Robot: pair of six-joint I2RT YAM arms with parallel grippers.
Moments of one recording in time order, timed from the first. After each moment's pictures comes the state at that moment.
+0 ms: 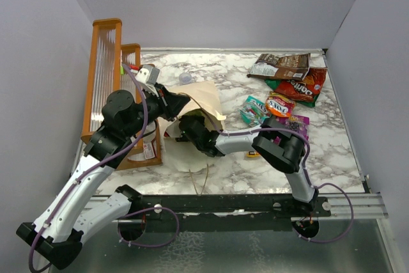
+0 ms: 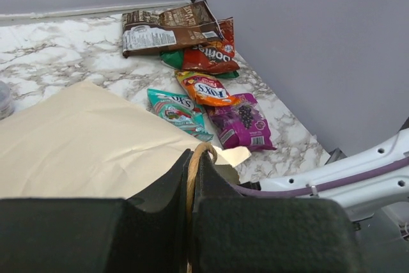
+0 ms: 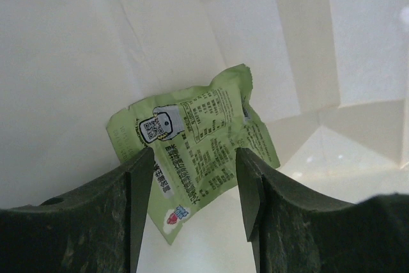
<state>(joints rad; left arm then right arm) -0.54 0.83 1.02 -0.24 0.25 -0.44 1.07 2.06 1.20 0.26 0.40 -0.78</state>
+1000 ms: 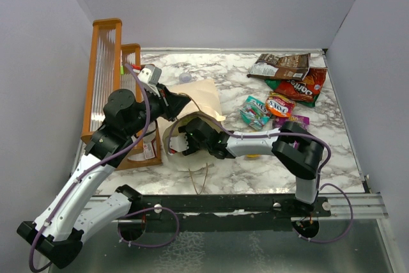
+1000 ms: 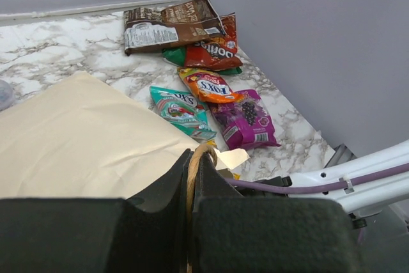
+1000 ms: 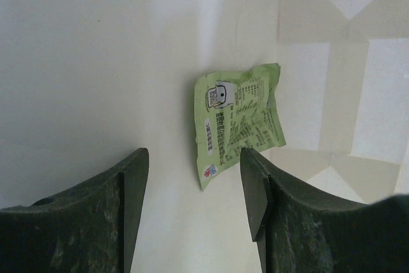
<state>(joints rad) -0.54 0.84 1.03 -0.25 0.25 -0.42 1.08 1.91 1.10 0.15 0.17 -0.98</state>
